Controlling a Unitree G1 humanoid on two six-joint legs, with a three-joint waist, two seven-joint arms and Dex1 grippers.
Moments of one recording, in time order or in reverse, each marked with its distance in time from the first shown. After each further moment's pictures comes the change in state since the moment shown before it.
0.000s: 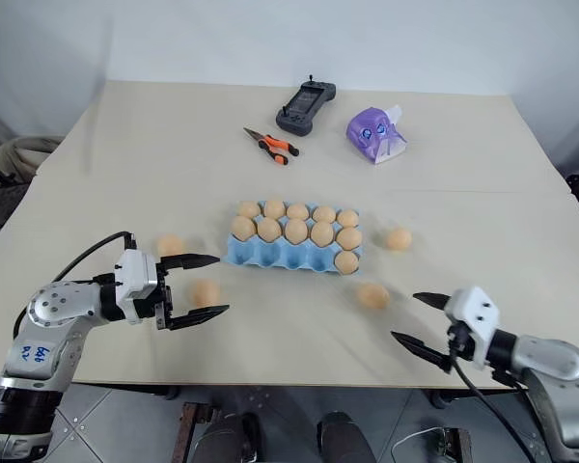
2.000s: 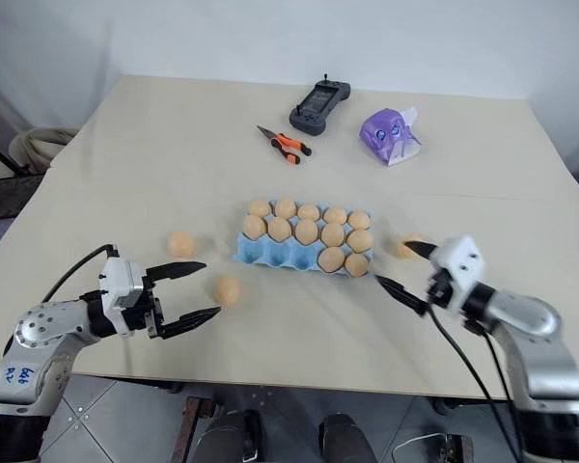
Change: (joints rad) left arm 0.111 -0.007 0.066 -0.076 -0.081 0.099 0.098; right arm -0.101 0.093 -0.123 0.007 -0.009 -0.011 -0.121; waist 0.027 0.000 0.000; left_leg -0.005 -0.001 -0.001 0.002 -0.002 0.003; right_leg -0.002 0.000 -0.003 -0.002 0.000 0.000
